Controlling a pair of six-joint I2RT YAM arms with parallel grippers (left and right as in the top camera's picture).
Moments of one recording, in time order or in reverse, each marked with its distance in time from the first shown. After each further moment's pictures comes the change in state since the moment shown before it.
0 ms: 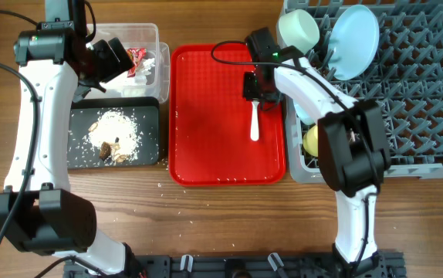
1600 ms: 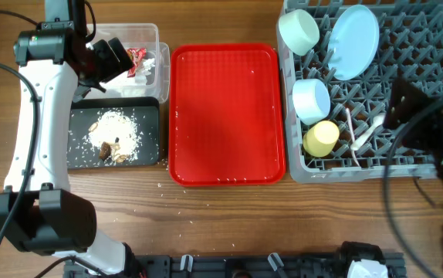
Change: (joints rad) left arm 0.000 0.000 0.000 0.003 0.000 0.000; right arm -0.526 -1.383 -0.351 0.008 -0.077 -0.260
